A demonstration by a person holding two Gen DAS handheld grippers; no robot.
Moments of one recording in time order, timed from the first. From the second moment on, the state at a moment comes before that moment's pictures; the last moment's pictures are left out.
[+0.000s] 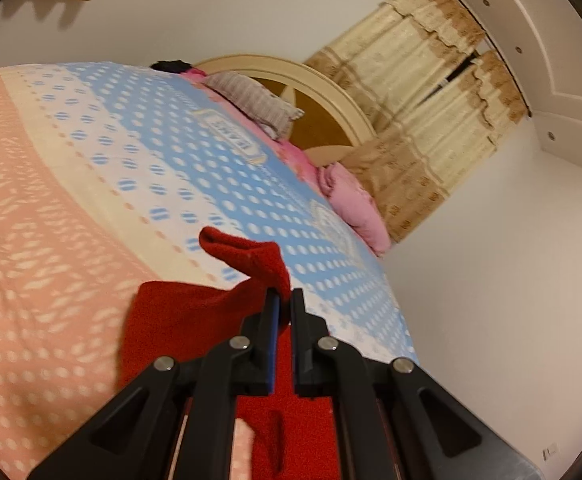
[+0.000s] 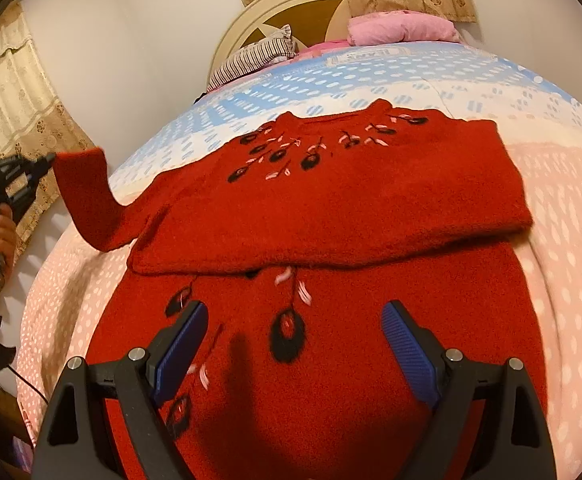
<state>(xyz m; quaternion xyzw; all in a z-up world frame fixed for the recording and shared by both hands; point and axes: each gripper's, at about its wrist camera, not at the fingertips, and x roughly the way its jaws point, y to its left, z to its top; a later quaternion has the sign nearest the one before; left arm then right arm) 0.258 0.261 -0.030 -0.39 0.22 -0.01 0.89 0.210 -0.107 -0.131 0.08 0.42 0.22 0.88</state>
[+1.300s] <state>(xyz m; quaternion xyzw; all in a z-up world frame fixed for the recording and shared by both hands) 0.299 0.055 0.016 -0.38 0.24 -0.19 0.87 0.185 -0.122 -0.139 0.09 0.41 0.24 0.88</state>
